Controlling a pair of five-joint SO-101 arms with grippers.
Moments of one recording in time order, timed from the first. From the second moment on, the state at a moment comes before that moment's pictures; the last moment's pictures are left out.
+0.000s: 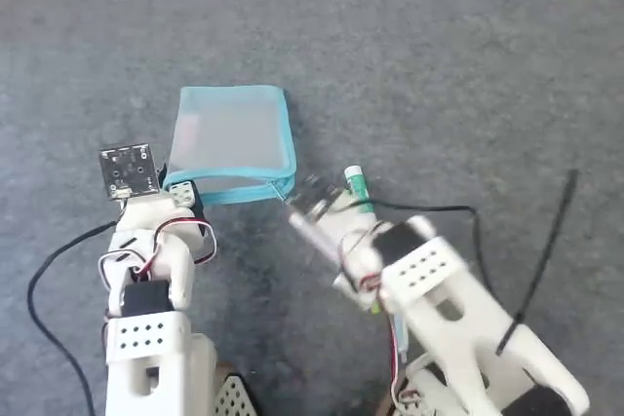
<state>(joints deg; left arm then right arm) -14.2 -68.1 85.4 26.2 8.5 -35.0 -33.0 54.8 67.3 16.3</state>
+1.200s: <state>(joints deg) -17.8 -68.1 84.2 26.2 10.2 -7.5 -33.0 47.7 66.9 14.4</state>
